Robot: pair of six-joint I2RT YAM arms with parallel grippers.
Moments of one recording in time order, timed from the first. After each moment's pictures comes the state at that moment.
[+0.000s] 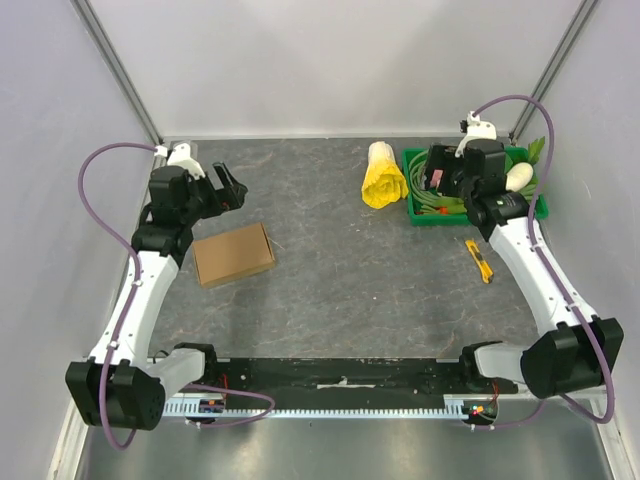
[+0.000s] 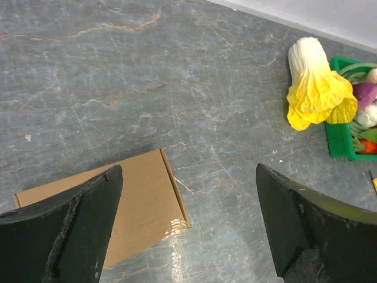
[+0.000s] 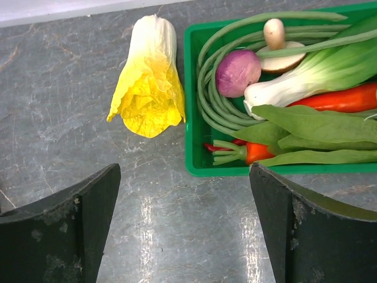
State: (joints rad) left arm -0.07 1.09 1.02 -0.34 0.15 -0.35; right arm 0.18 1.27 1.20 -0.38 0.11 0.25
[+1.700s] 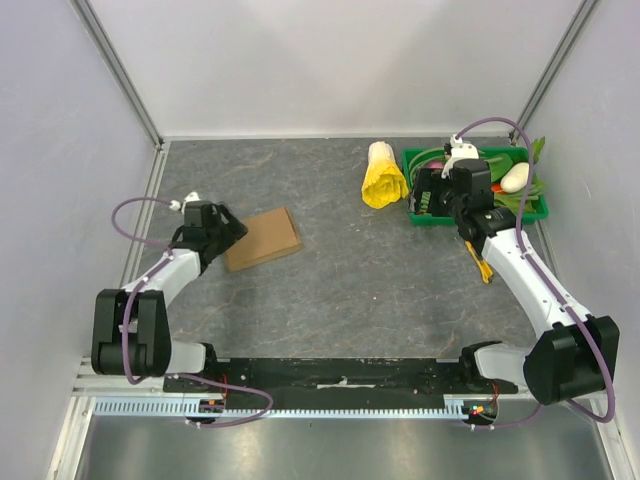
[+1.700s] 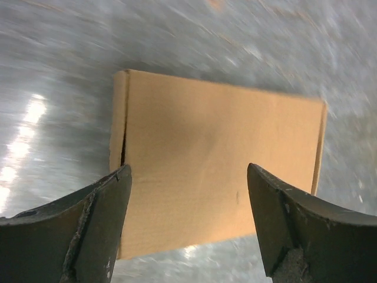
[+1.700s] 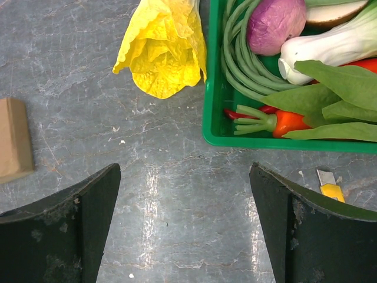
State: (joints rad) left arm 0.01 1.36 0.66 -0.05 -0.04 -0.66; right arm 0.22 1.25 1.04 -0.33 0.03 0.25
